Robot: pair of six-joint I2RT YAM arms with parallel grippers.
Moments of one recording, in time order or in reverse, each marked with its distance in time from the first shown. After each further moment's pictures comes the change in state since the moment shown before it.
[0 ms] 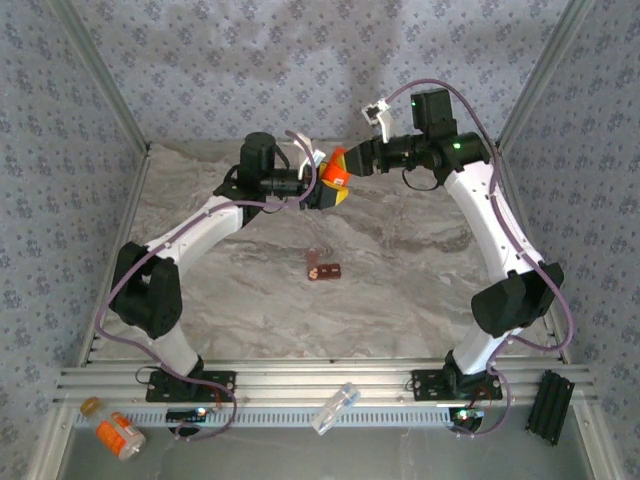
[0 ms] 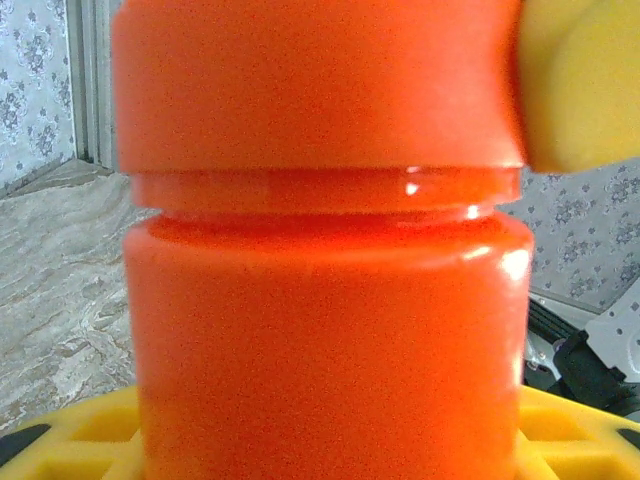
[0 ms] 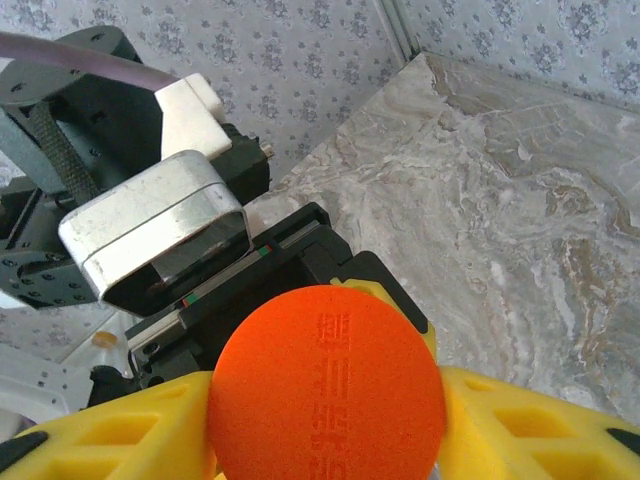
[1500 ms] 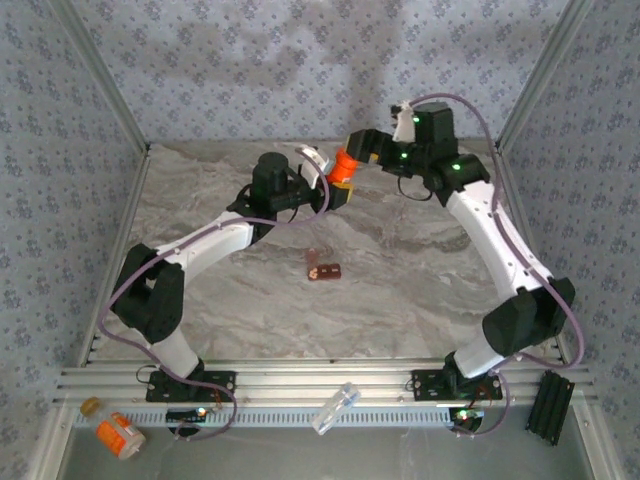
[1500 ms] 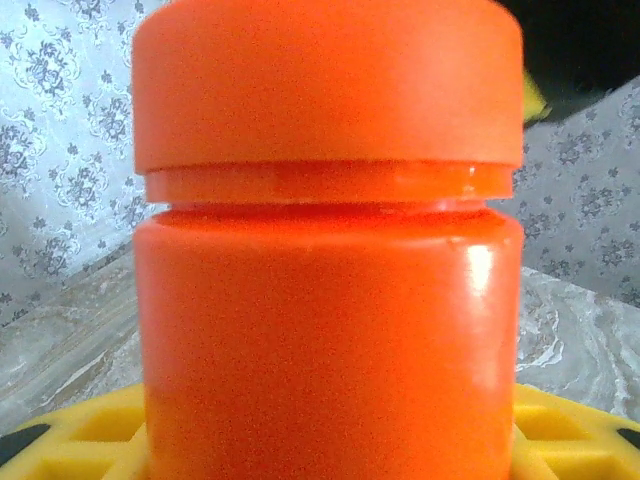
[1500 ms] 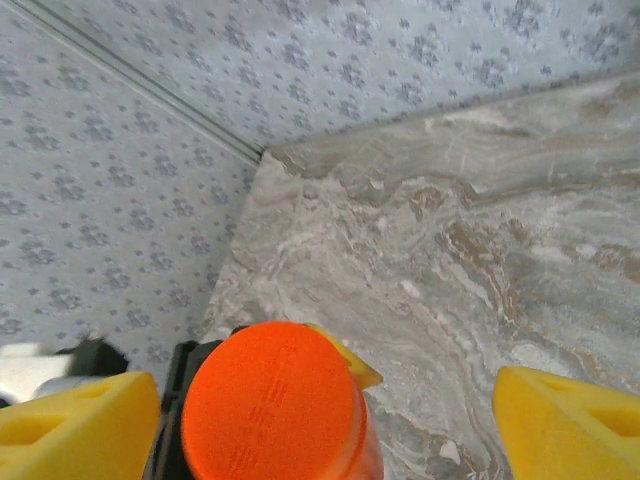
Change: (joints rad) left arm -0.083 -0.021 -0.143 0.192 -0.471 0.067; right arm 0.006 -0.153 -0.245 0.275 0.391 0.547
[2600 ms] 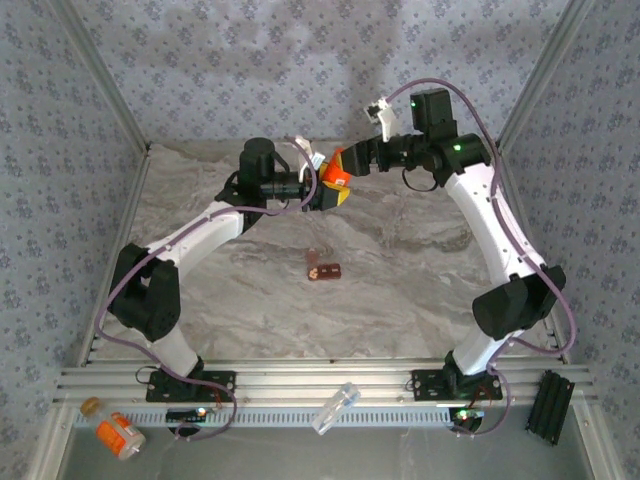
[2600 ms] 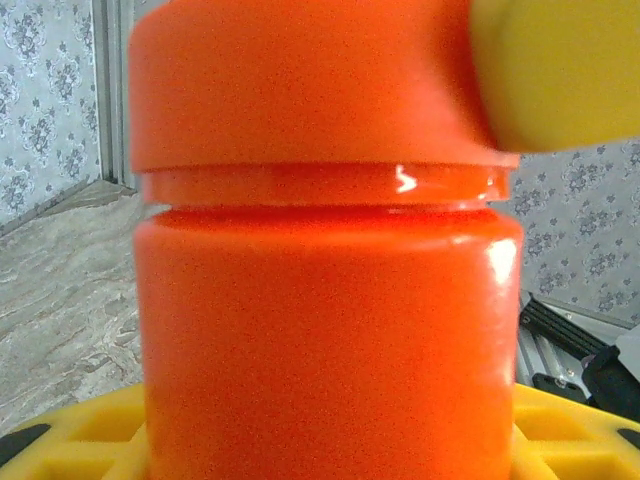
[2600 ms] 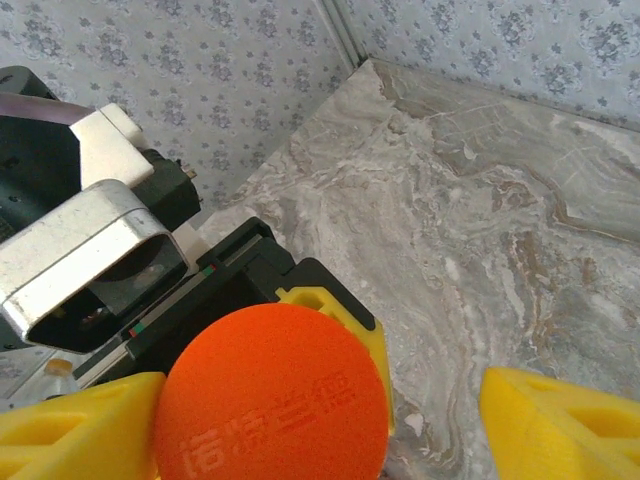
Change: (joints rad) left arm 0.071 0.000 0.079 -0.074 0.416 -0.097; right arm 0.005 0.137 0.239 -0.264 -0.273 -0.513
